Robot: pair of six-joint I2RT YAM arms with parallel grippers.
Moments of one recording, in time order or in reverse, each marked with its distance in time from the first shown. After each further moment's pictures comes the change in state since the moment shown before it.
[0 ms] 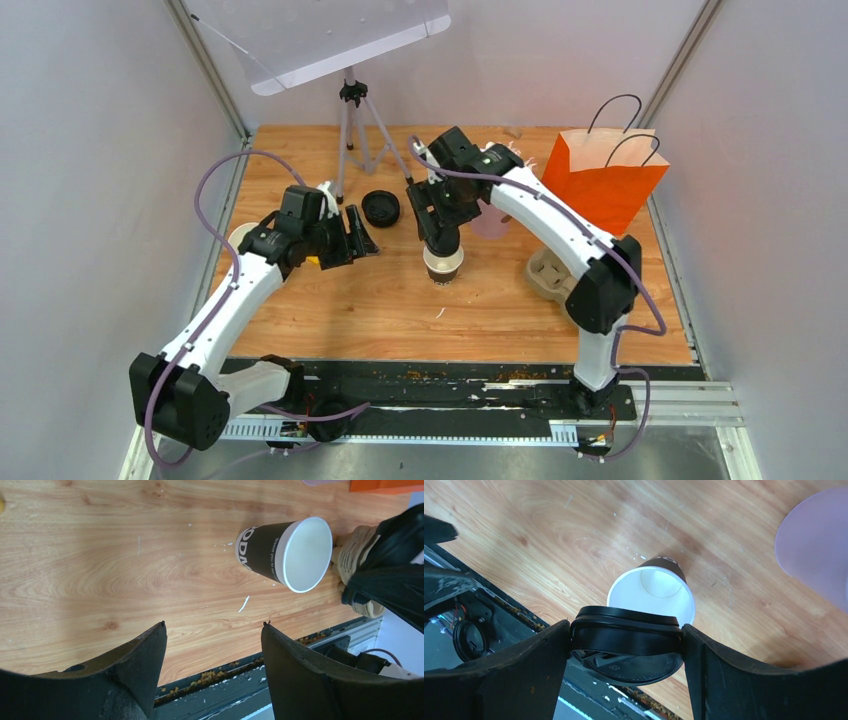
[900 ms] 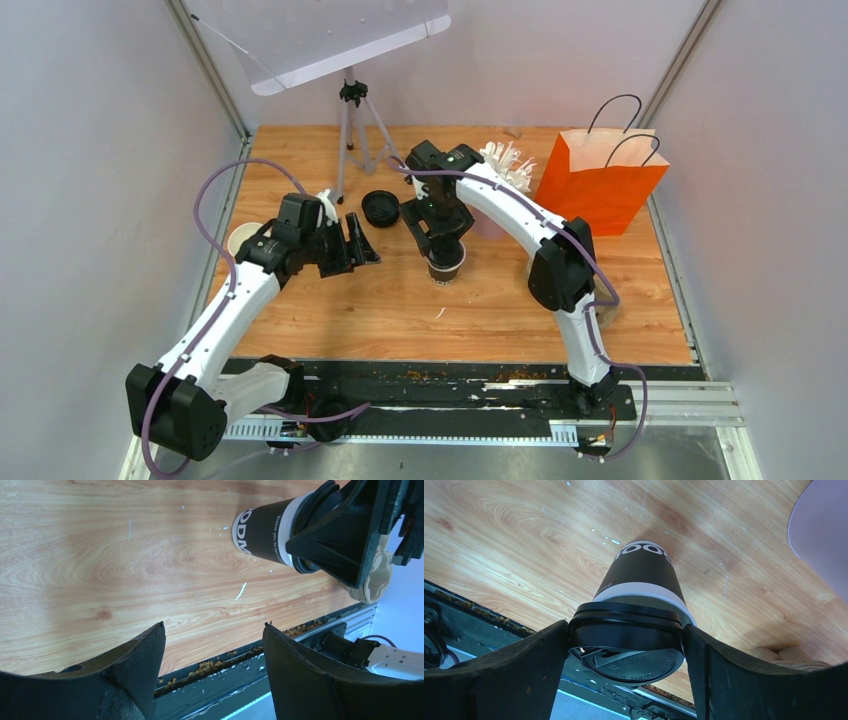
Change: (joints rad) left arm 0.000 -0.052 -0.049 -0.012 0.045 0.002; right arm 0.030 0.314 0.242 -0.250 0.071 -0.024
